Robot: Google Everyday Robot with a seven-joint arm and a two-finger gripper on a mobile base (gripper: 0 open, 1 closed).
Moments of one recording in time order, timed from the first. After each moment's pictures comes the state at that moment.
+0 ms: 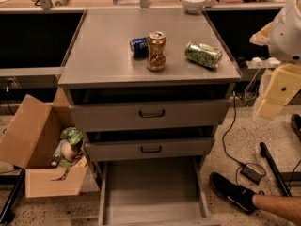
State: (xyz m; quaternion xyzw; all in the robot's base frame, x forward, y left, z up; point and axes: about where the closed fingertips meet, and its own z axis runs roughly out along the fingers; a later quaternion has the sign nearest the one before) arm 0.438 -0.215 0.981 -0.60 0.78 -0.04 0.17
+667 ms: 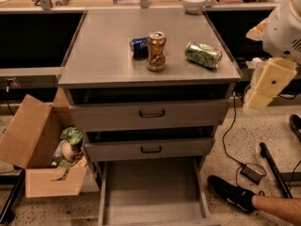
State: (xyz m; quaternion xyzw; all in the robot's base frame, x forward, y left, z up) arm 0.459 -0.214 0.980 -0.59 0.78 -0.04 0.19
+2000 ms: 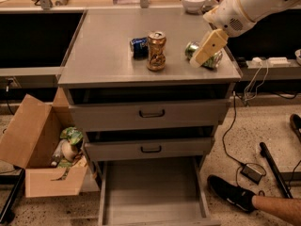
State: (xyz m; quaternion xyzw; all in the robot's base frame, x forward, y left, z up) arm 0.653 -0.158 0.951 -0.56 0.75 0.10 0.35
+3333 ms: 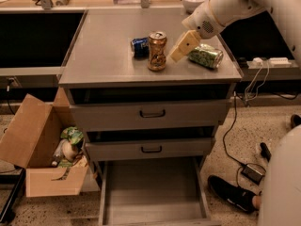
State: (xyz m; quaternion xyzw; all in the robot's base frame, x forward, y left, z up) arm 0.696 -0.105 0.926 -0.54 0.75 0.16 0.35
